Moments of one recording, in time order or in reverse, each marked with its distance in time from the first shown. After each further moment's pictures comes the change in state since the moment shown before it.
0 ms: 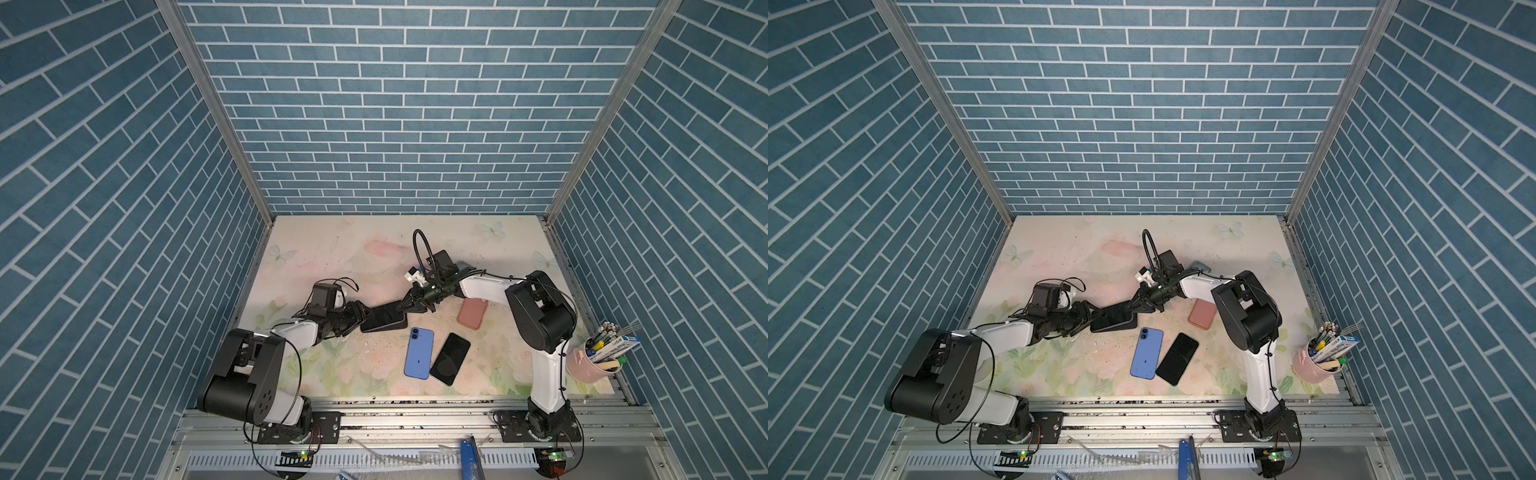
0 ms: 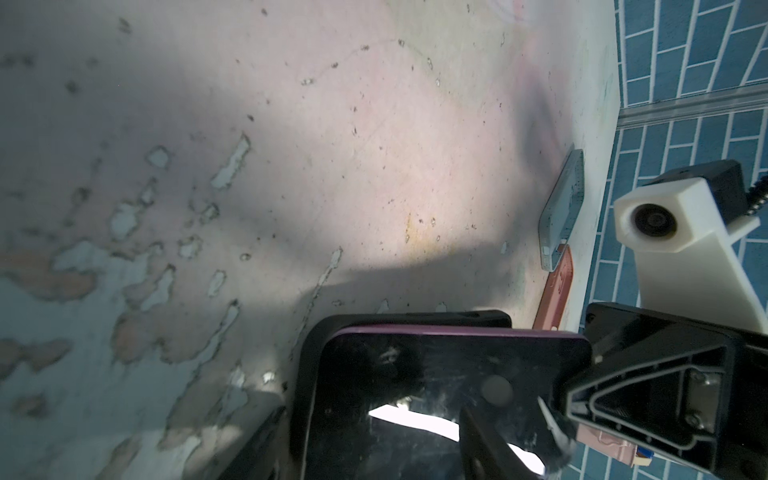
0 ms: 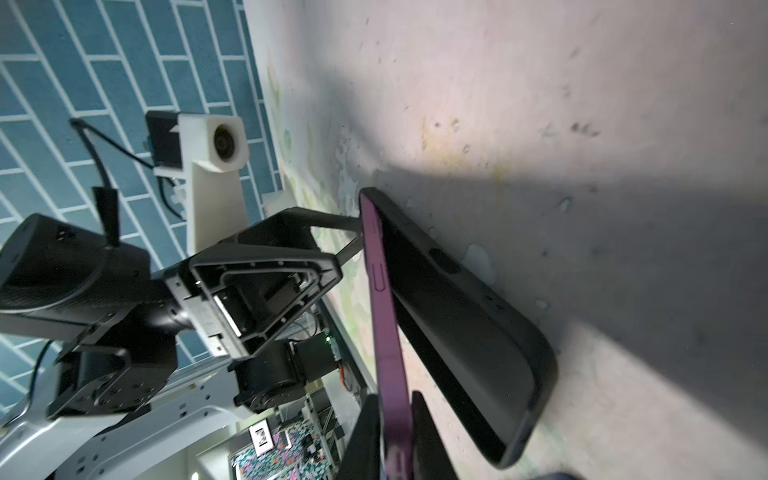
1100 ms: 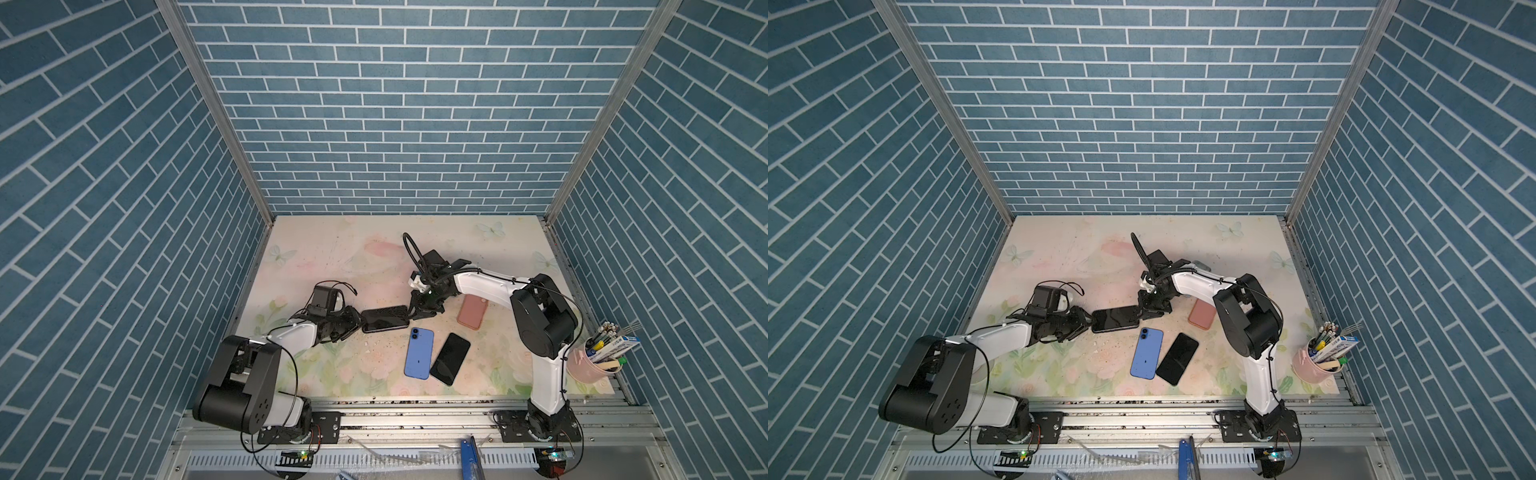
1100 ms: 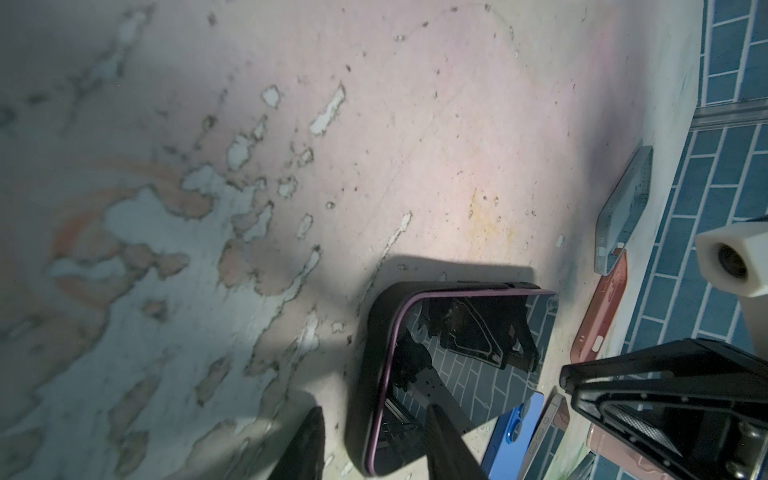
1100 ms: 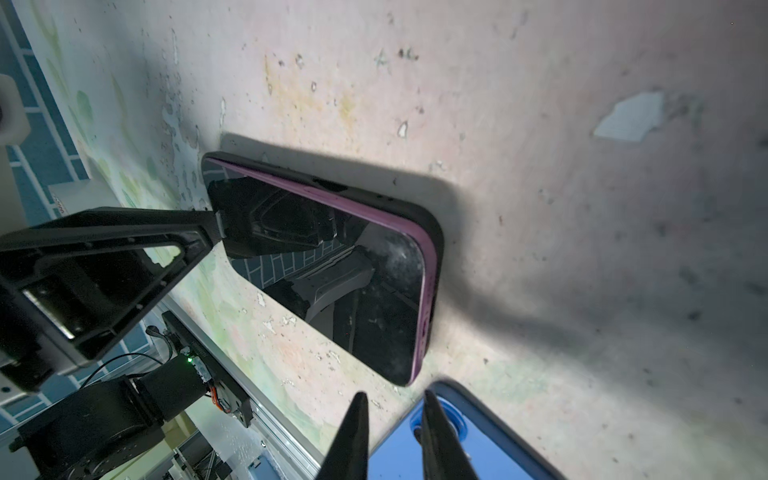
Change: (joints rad) left arm -0.010 -0.045 0.011 -0.165 -0.092 0.006; right arm 0.065 -0.035 0.121 -0.420 0.364 -0.226
